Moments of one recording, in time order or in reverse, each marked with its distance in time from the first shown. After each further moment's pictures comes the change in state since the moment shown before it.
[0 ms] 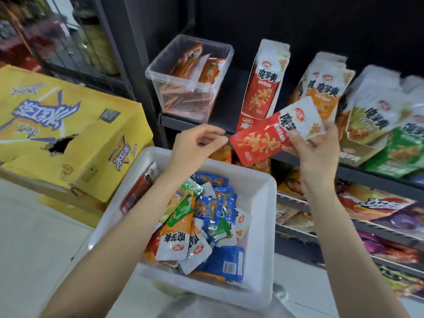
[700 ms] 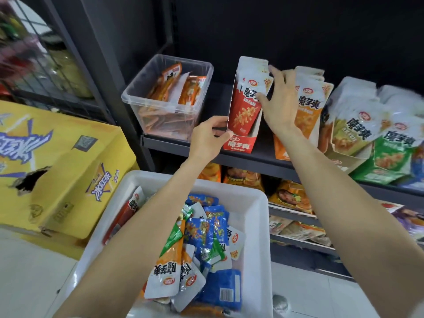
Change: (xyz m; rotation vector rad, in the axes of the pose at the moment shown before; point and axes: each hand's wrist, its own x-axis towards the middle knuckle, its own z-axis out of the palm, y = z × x) left_hand 0.095 -0.016 0.059 0.198 -0.026 -0.013; right_hand 0.159 0.020 0.055 -0.978 0.030 -0.476
